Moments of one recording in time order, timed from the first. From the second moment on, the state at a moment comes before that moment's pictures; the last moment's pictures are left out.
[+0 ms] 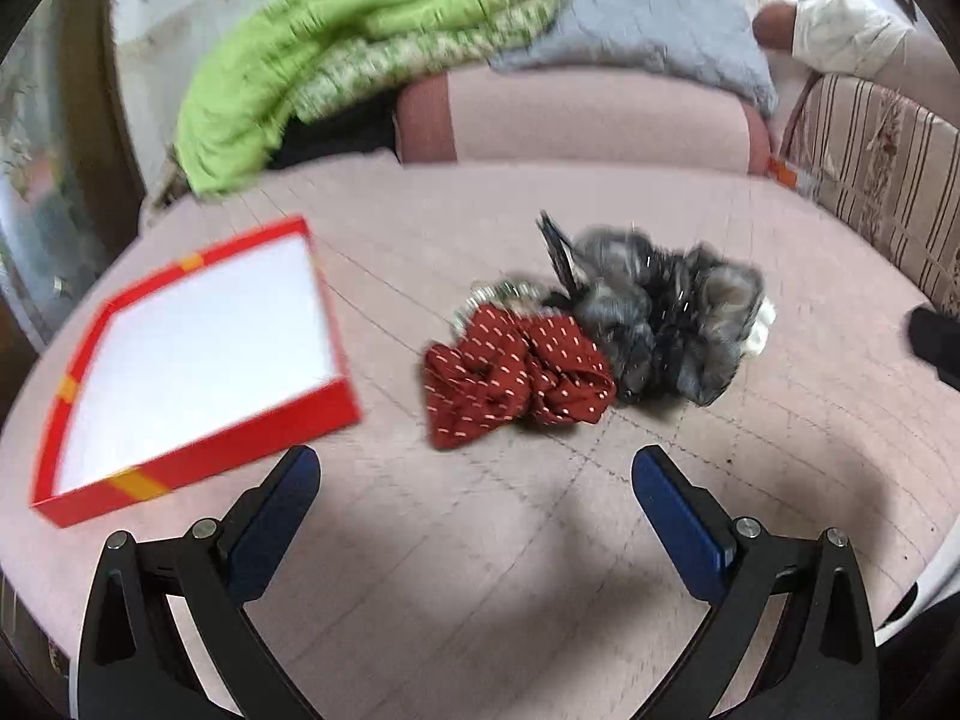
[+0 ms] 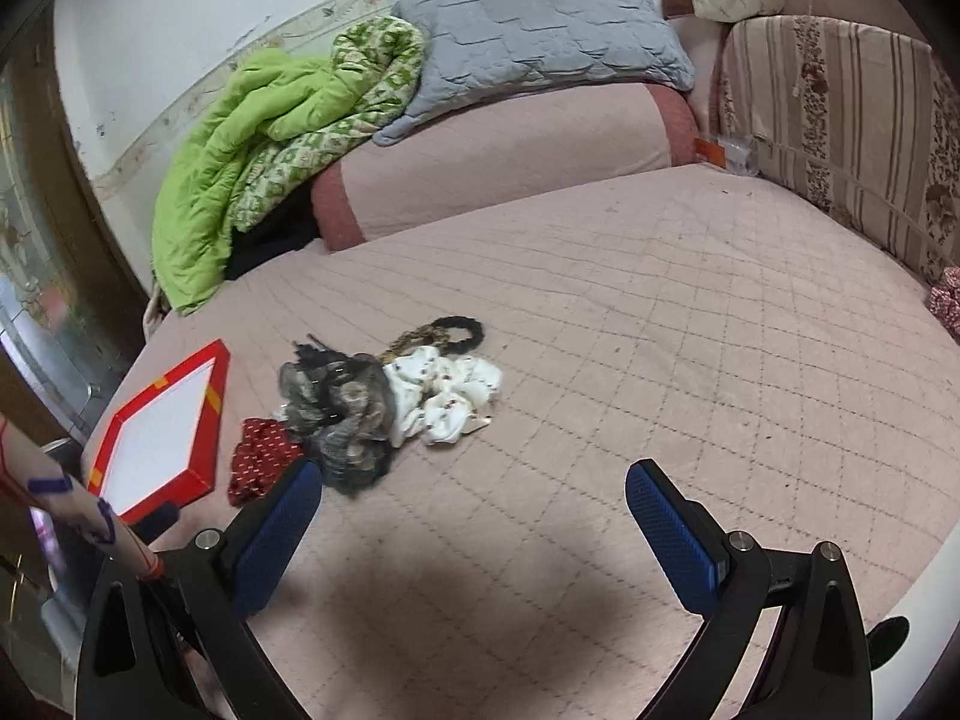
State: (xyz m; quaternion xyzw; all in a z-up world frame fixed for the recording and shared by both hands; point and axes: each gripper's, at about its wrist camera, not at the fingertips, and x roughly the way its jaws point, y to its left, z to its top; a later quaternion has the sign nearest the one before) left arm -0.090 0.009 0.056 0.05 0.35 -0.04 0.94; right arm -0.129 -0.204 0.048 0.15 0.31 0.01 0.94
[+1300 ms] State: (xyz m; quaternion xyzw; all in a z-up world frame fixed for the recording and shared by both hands) left arm -0.121 0.038 0.082 0.03 0.31 0.01 0.95; right arm -0.142 -0.166 0.056 0.09 0.29 0.04 0.95
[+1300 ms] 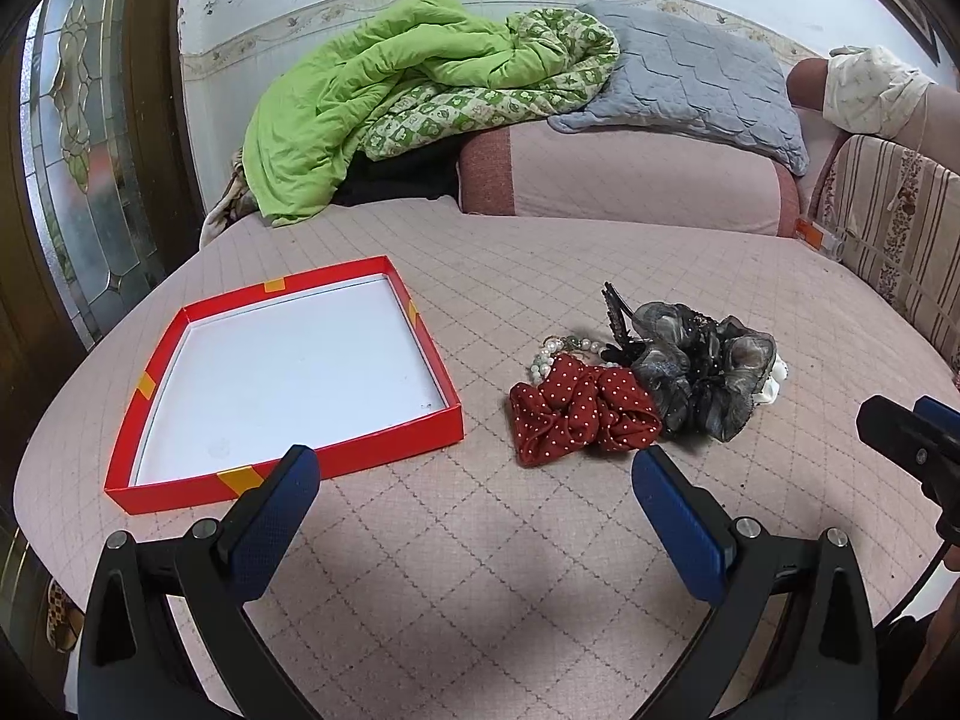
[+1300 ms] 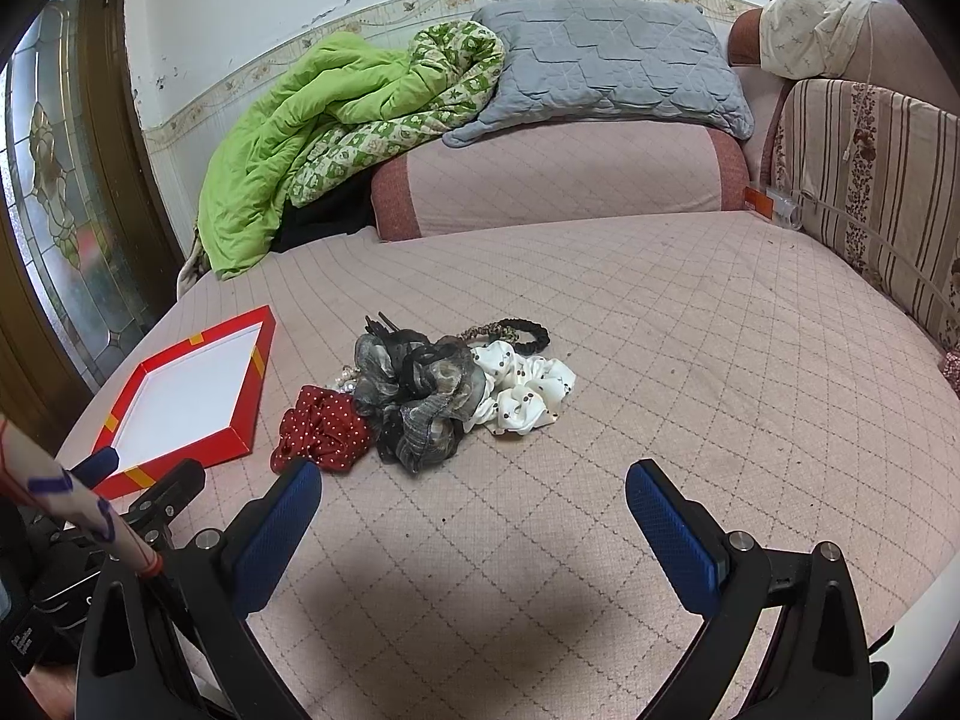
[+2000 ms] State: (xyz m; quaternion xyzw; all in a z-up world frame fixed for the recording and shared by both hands) left arm -0.111 0.041 0.082 0.00 0.33 -0.01 0.94; right arm -0.137 -0.171 0.051 0.09 0.31 0.03 0.95
